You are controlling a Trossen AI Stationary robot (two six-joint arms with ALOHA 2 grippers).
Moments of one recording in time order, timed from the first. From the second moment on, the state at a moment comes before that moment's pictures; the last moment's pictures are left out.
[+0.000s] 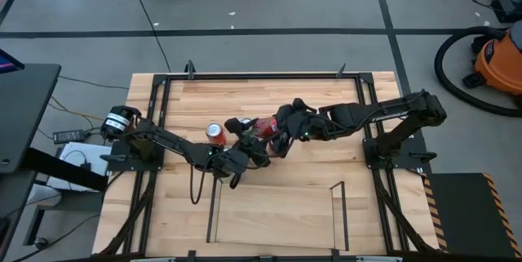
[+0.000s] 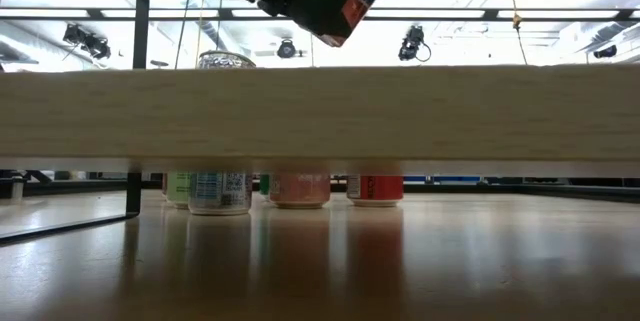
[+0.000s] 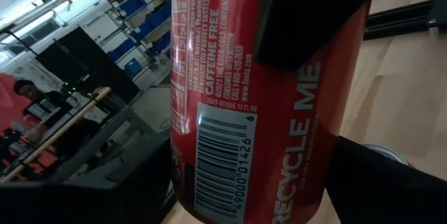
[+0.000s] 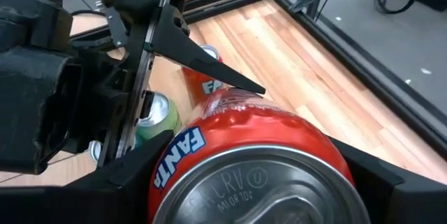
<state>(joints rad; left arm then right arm) -0.30 1.70 1.07 0.32 -1.15 0.25 0.15 1.52 1.42 -0.59 0.45 0.39</state>
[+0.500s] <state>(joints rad) -0.37 1.64 1.07 0.26 -0.86 0.15 0.15 1.48 1.42 -0.78 0.24 0.30</state>
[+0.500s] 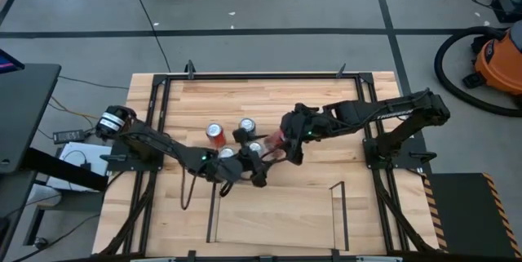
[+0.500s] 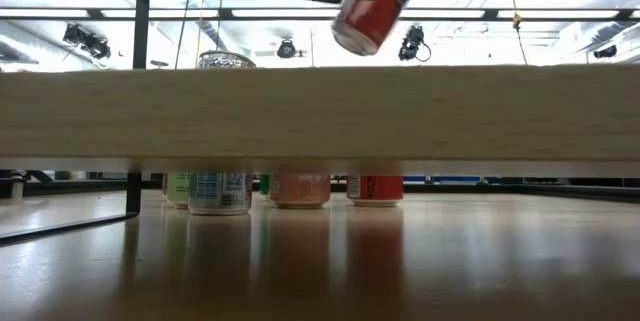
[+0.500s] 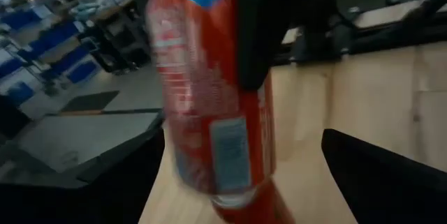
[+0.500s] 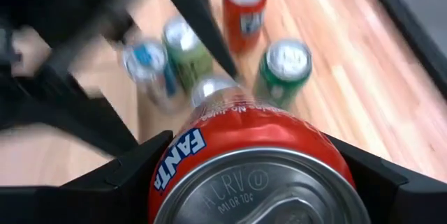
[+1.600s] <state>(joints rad) -0.44 1.44 1.07 -0.01 -0.28 0.00 0.54 1.66 1.42 -0.95 0.07 0.31</state>
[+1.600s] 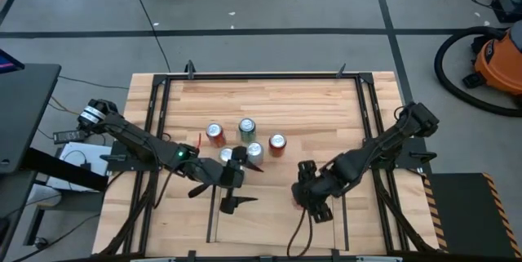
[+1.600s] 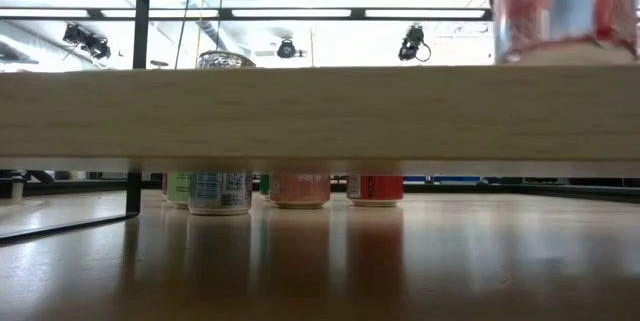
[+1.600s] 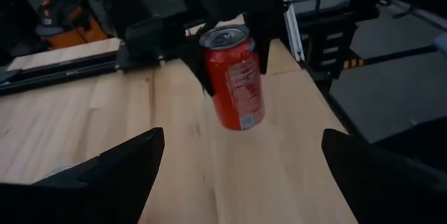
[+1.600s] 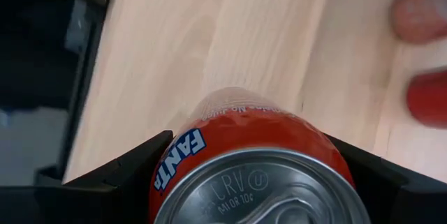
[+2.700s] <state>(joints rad) -0.38 1.34 1.07 -0.14 -0.29 -0.09 0.57 1.70 1.40 -0.96 0.03 -0.11</state>
